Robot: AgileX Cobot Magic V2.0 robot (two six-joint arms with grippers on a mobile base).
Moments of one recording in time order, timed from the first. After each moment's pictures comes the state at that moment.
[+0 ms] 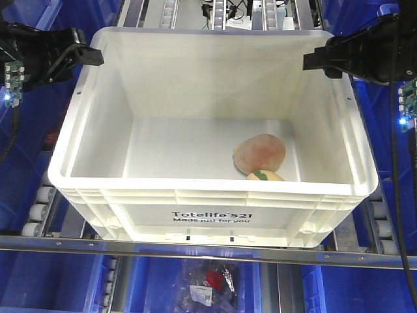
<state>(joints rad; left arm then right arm) -0.09 1.46 -1.19 -0.78 0.63 0.33 0.19 1.30 -1.15 0.35 0.63 -0.21</state>
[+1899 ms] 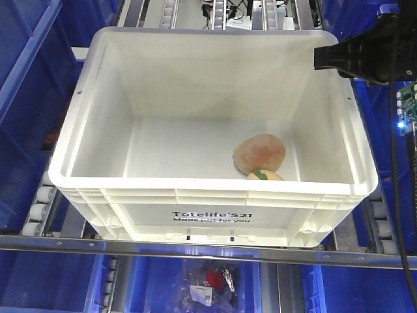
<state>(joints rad) -0.08 -0.01 0.03 -0.05 -0.02 0.00 0.19 1.30 -1.15 0.35 0.63 -0.21</state>
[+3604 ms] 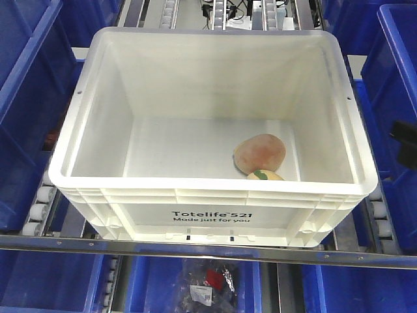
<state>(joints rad) -0.08 -0.01 0.03 -0.05 -0.03 -0.01 0.01 0.68 -0.65 0.36 0.58 -0.21</state>
